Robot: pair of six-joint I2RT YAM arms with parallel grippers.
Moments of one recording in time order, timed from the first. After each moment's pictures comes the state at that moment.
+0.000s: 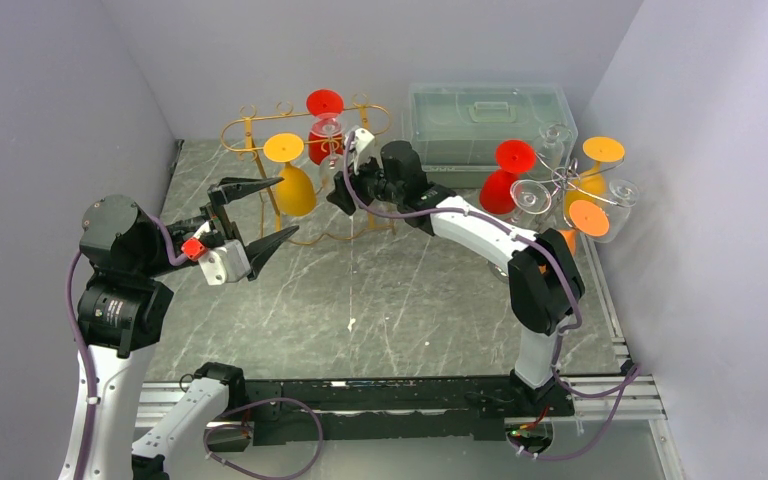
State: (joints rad) left arm -0.19 0.79 1.31 -0.44 1.00 0.77; right arm 0.68 1.85 1.46 0.09 -0.32 -0.04
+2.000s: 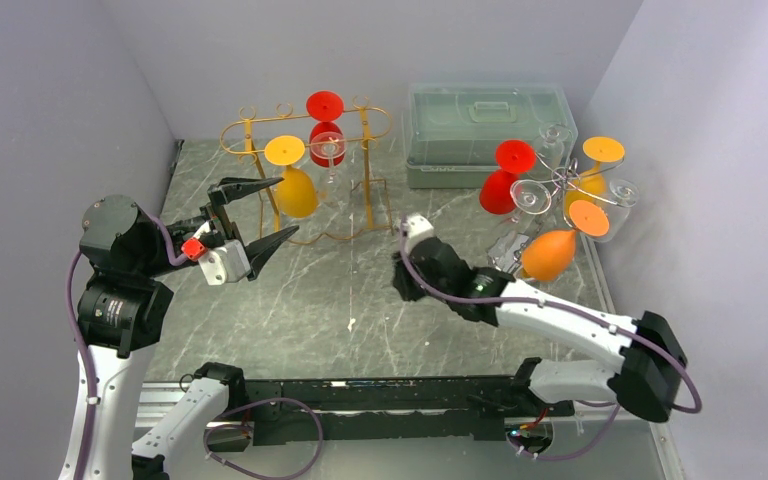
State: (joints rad) left arm -0.19 0.79 1.31 -0.44 1.00 0.77; right arm 0.95 1.23 0.89 -0.26 0.16 0.31
